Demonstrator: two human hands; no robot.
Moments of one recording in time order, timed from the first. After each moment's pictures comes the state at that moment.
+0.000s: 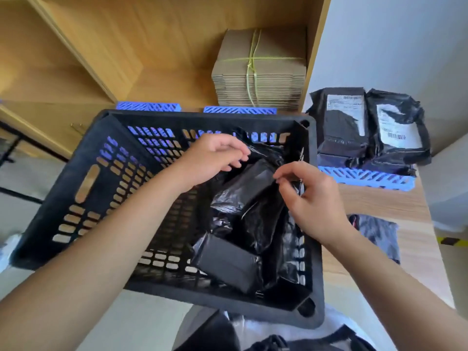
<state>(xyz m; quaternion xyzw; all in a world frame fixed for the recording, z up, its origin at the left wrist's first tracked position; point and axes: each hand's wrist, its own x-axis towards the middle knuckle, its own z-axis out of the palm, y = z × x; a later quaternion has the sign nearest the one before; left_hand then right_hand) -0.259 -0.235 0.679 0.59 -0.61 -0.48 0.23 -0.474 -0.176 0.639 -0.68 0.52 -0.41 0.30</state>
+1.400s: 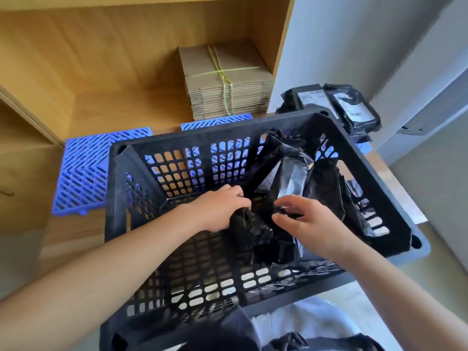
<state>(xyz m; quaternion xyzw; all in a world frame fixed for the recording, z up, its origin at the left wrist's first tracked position) -0.108 -0.250 0.607 0.27 -0.93 -0.20 -0.17 -0.290 -0.114 0.659 -0.52 0.75 -0.20 0.36</state>
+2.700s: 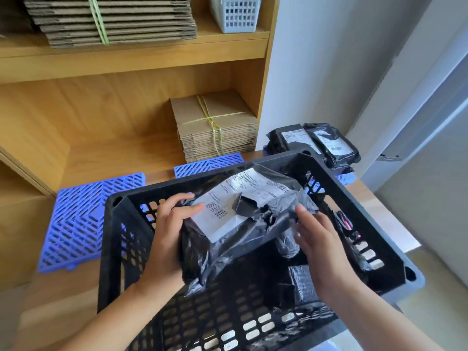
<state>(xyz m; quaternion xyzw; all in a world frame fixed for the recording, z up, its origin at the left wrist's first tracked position) -0.053 -0.230 0.655 0.40 -0.74 -0.32 0.44 -0.277 -0.123 0.678 -0.15 0.66 -0.57 0.46</state>
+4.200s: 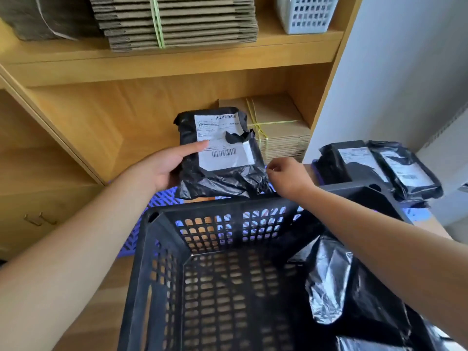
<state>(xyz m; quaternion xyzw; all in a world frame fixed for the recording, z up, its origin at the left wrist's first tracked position) -0.037 -0.432 0.722 0.55 -0.45 -0.66 0.24 -0.282 -0.381 0.669 -0.57 0.74 -0.24 0.28</state>
